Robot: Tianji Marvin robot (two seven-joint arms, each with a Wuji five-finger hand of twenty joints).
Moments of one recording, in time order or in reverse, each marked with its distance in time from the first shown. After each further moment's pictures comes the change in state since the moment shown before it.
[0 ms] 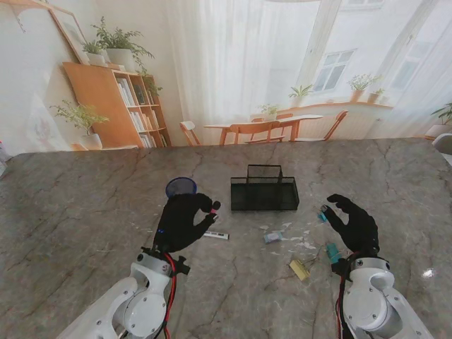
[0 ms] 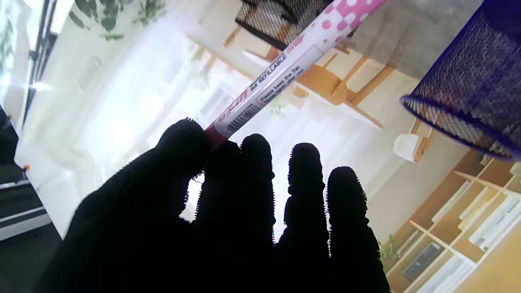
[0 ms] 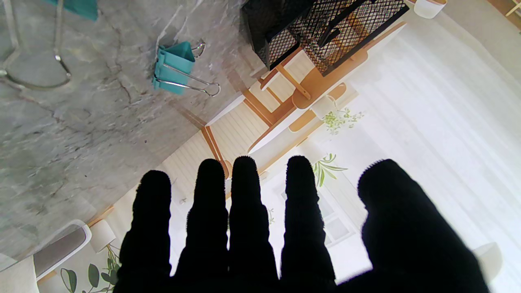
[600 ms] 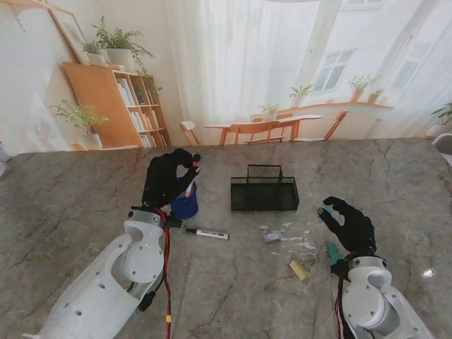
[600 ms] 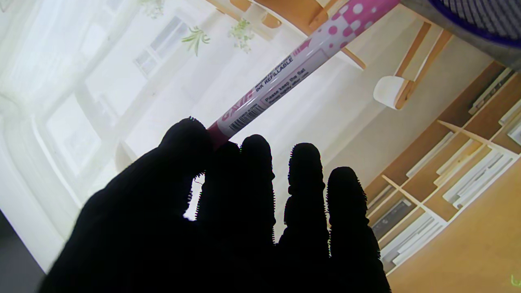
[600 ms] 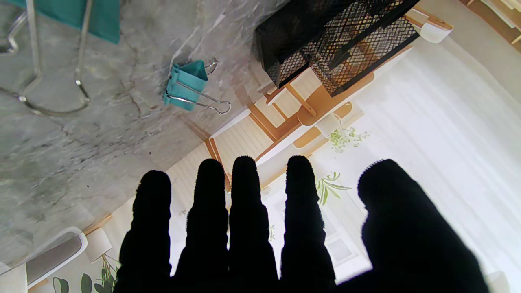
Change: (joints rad) left arm -0.205 -0.053 -0.054 0.117 -0.167 0.049 -0.023; right arm 0.026 0.009 -0.015 0.037 -0.031 0.010 0.037; left_hand 0.026 0.000 -0.023 0.000 -0.010 0.002 0.000 0.000 -0.011 0.000 0.000 0.000 0.000 0.001 0.000 0.000 0.000 0.000 -0.011 0.011; right_hand 0.000 0.000 0.000 0.000 0.000 0.000 0.000 0.000 0.000 0.000 0.000 0.000 0.000 0.000 0.000 0.000 0.000 0.000 0.000 0.000
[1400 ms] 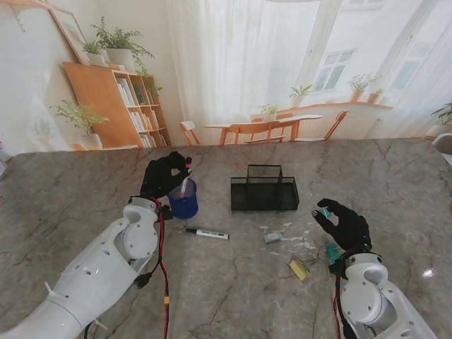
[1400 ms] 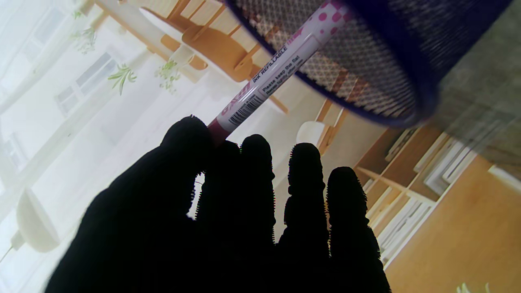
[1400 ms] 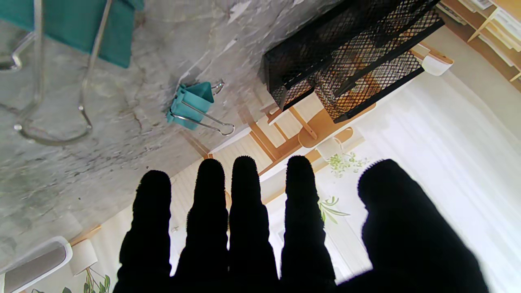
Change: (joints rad) left arm -0.228 -0.023 0.078 0.407 -0.129 -0.077 -0.055; right arm 0.035 0.017 -0.025 0.036 -0.043 0.009 0.054; left_hand 0.025 0.000 -0.037 0.000 0.000 0.000 0.000 0.000 0.000 0.000 -0.010 0.000 0.000 0.000 0.000 0.000 0.000 0.000 0.000 0.010; right_hand 0.000 0.000 0.000 0.000 0.000 0.000 0.000 0.000 0.000 0.000 0.000 0.000 0.000 0.000 0.000 0.000 0.000 0.000 0.000 0.000
